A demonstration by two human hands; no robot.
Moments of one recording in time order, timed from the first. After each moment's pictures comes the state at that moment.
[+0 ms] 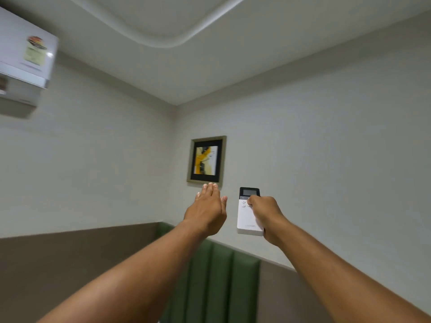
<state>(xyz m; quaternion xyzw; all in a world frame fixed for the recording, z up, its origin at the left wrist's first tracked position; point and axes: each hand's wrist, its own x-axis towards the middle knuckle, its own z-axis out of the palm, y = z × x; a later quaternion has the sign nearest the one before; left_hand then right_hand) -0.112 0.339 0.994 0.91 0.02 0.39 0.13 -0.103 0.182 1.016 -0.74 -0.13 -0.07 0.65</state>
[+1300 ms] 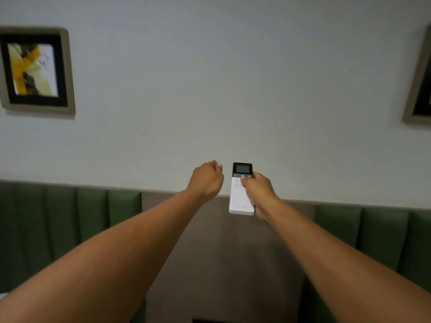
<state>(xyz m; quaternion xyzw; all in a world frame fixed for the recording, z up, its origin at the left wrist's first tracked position) 0.018 0.076 0.904 0.86 -0.23 0.21 0.41 -0.040 -0.053 0.894 -0.72 0.15 -0.22 0.64</state>
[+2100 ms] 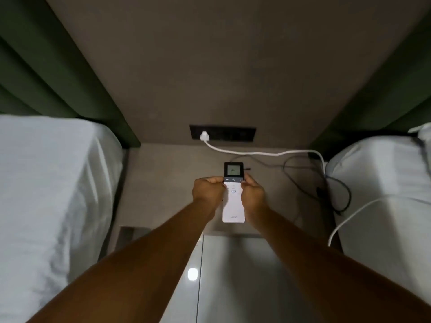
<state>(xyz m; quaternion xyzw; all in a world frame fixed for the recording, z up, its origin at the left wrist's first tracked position) 0.042 0.046 0.222 0.74 0.22 -0.26 0.58 0.001 -0.056 0.197 -0.55 0.42 0.03 0.72</state>
